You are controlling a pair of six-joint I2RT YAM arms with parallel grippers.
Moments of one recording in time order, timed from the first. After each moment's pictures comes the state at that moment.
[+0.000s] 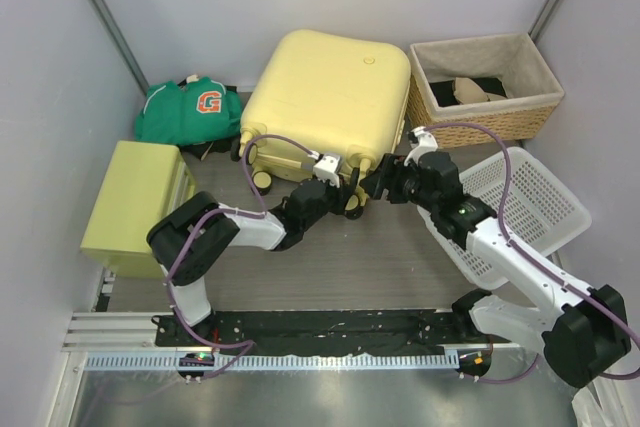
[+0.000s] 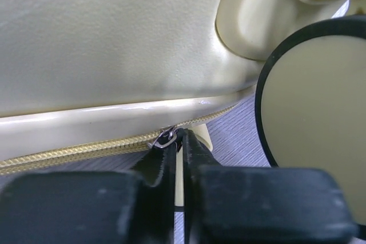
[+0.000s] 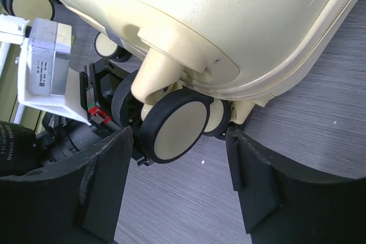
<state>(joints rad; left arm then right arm) -0.86 1.80 0.78 0.77 -0.16 -0.36 0.50 1.04 0.74 -0.11 -0.10 0.54</state>
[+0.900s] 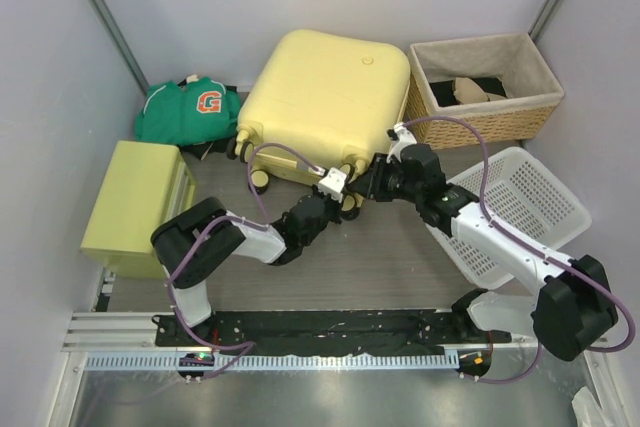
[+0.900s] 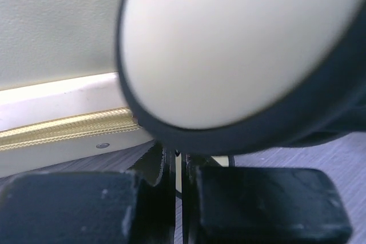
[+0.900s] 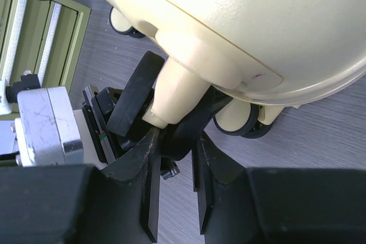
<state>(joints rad) -0.94 1.80 0.69 0.93 -0.30 -0.11 0.54 1.20 0.80 -0.08 -0.19 0.58</state>
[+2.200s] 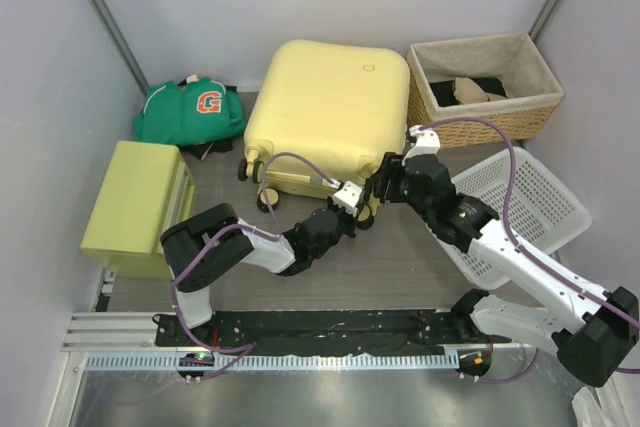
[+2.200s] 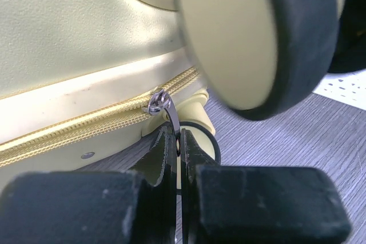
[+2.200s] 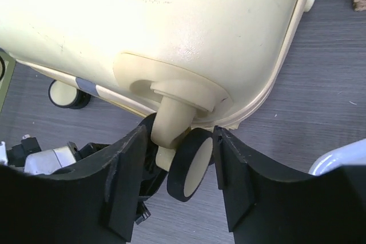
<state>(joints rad) -1.06 1.83 0.70 0.97 -0.35 -0.13 0.68 1.02 0.86 -0.30 0.31 0.50</state>
